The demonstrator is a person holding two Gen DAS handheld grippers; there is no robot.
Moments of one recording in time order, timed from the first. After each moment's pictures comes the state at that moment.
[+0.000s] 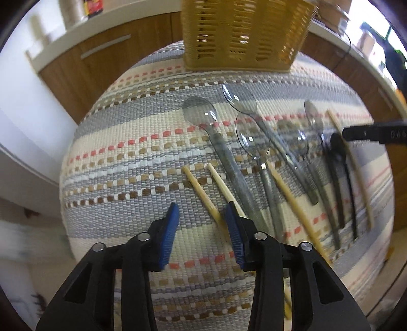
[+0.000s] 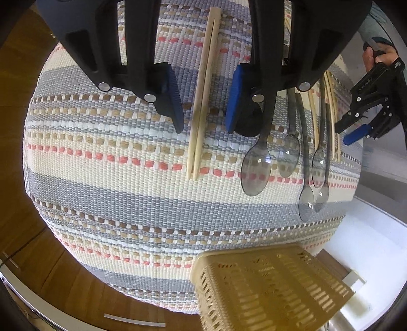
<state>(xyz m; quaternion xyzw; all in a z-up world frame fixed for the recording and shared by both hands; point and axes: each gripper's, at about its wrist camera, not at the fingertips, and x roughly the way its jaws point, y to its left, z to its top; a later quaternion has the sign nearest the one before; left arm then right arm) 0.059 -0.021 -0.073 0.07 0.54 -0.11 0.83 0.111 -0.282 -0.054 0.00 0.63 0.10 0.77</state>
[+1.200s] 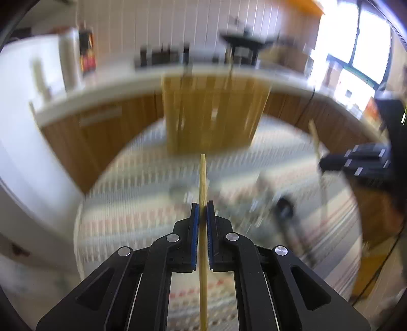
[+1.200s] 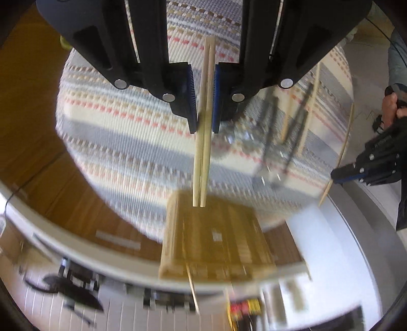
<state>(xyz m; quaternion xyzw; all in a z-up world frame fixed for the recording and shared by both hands) 0.039 -0.019 0.036 0.02 0.37 -0.18 0.91 0.051 -0.280 0.042 -0.08 0.46 0.17 0.87</state>
